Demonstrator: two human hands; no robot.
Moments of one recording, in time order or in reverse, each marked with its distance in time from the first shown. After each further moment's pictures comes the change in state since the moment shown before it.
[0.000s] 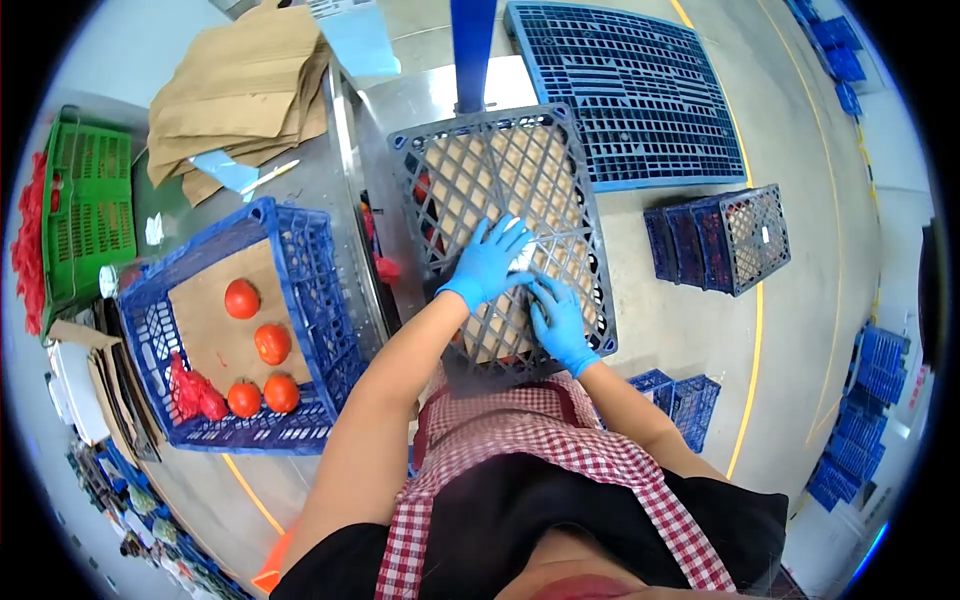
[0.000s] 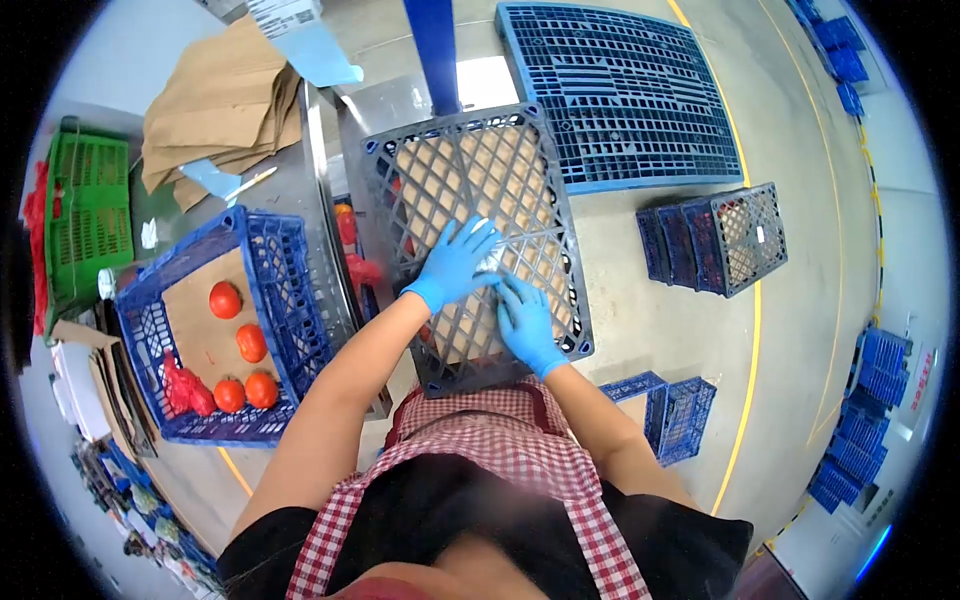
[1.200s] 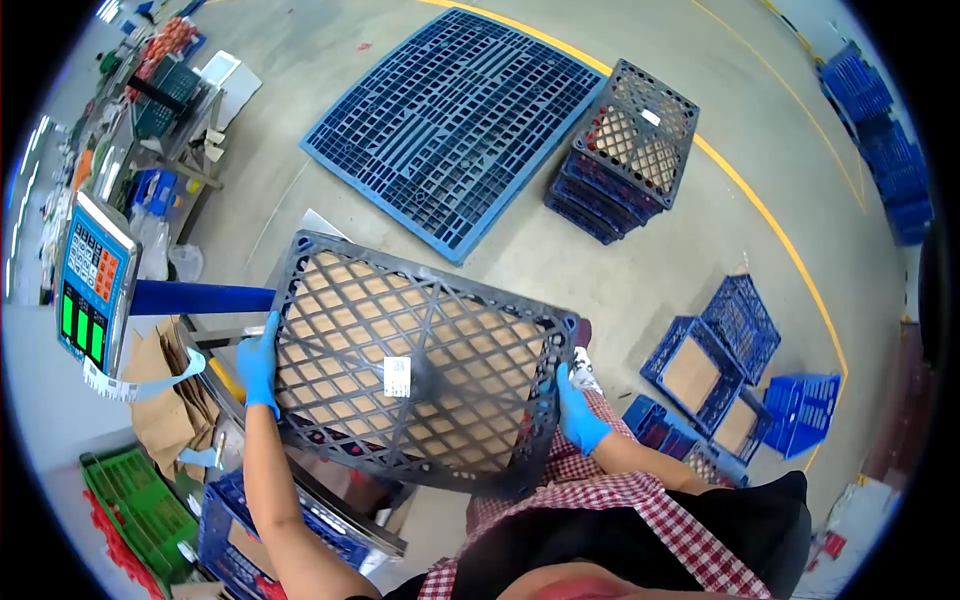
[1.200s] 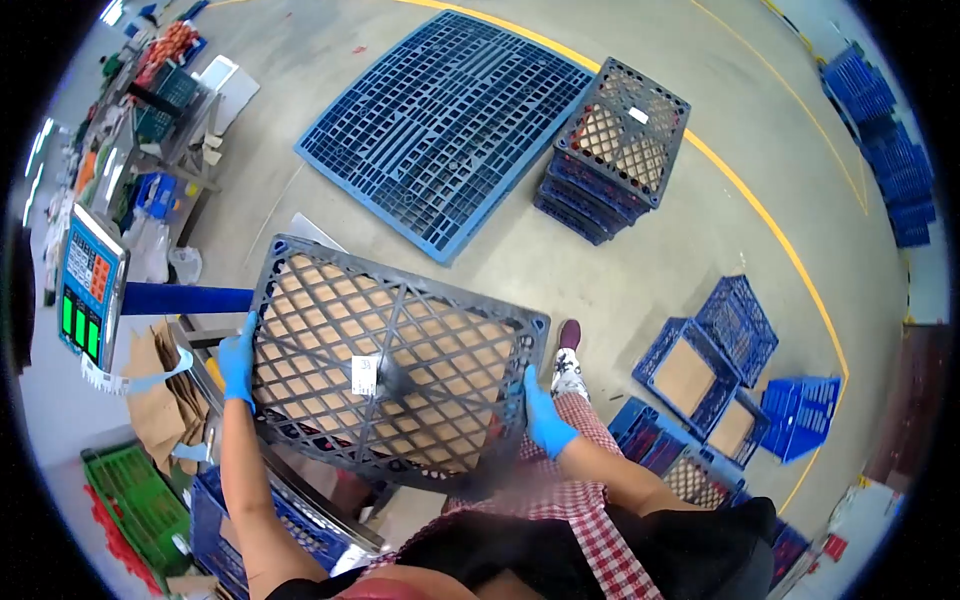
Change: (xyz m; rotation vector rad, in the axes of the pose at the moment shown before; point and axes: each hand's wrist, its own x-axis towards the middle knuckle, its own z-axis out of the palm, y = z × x) left_hand 0.170 -0.020 -0.147 -0.133 0.214 -0.646; right_hand -0.131 0.151 -0.053 1.709 0.522 1.363
